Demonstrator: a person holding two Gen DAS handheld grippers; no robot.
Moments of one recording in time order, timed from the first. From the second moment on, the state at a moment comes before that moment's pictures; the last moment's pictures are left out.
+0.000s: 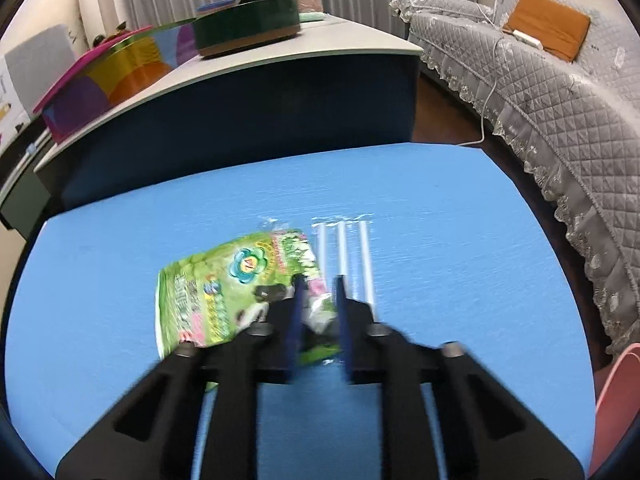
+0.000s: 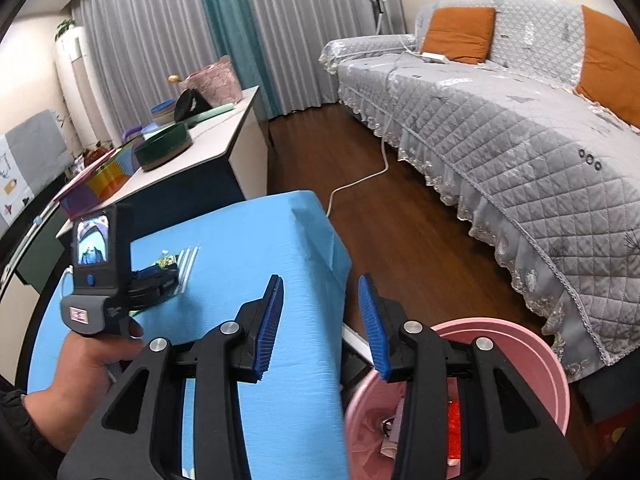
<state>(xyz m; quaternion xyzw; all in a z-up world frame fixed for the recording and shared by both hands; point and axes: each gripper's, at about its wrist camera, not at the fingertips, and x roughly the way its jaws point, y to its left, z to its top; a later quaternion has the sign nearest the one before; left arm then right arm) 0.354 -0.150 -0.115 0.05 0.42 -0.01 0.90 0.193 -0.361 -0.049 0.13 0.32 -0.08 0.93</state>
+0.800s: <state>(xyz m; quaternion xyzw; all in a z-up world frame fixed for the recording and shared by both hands) 0.325 0.043 -0.080 -0.09 0.39 0.01 0.92 0.270 -0.225 -0.069 0.10 0.36 0.05 0.93</state>
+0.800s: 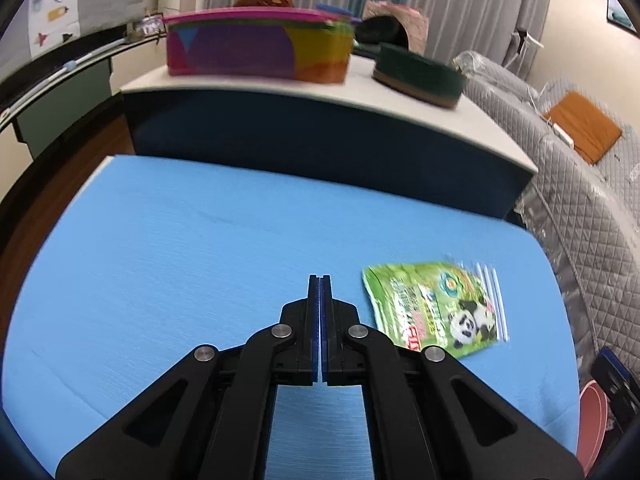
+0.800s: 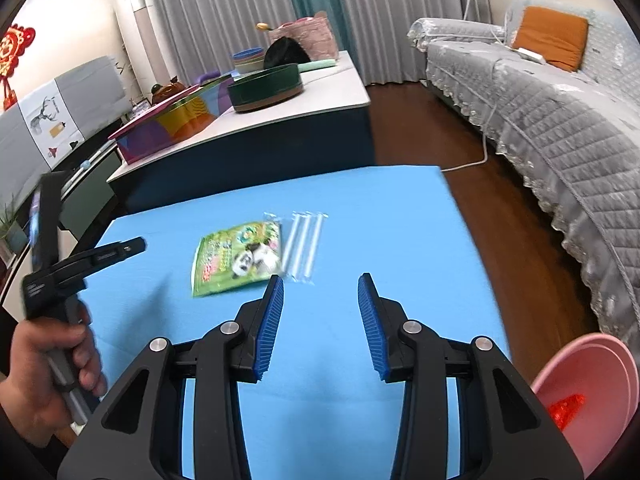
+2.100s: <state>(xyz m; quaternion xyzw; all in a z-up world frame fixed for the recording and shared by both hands) 0.344 0.050 -0.111 -0.14 0.42 -0.06 0.89 0.386 -0.203 -0.128 0.08 0.41 -0.01 0.91</state>
